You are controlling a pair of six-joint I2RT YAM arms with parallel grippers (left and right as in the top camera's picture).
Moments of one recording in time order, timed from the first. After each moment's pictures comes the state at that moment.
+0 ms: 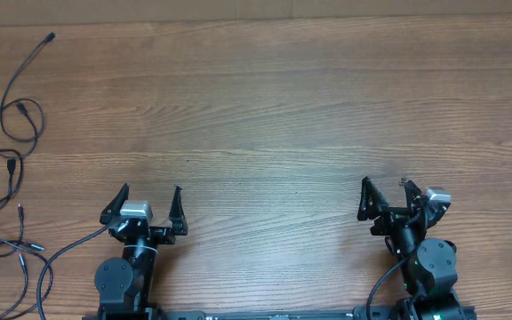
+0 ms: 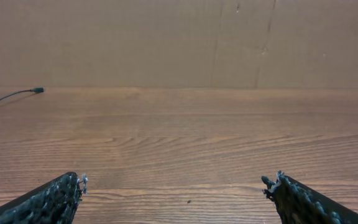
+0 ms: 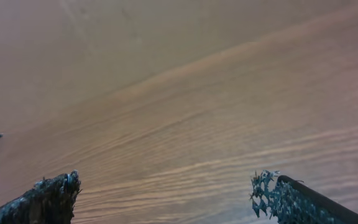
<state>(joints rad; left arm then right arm) 0.01 0.01 0.01 -0.07 0.08 -0.05 0.21 0.17 0.02 -0.02 0.09 0.40</state>
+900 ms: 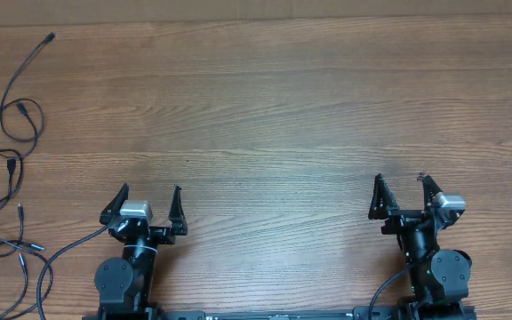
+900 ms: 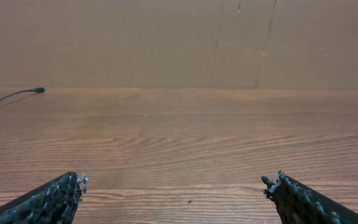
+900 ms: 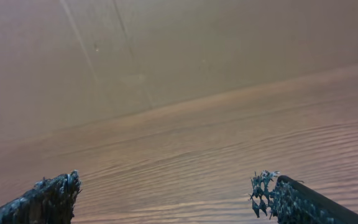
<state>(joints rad) 0.01 0.01 0.01 -0.07 0.08 -0.05 0.10 0.02 0.02 -0.03 0.03 0.26</state>
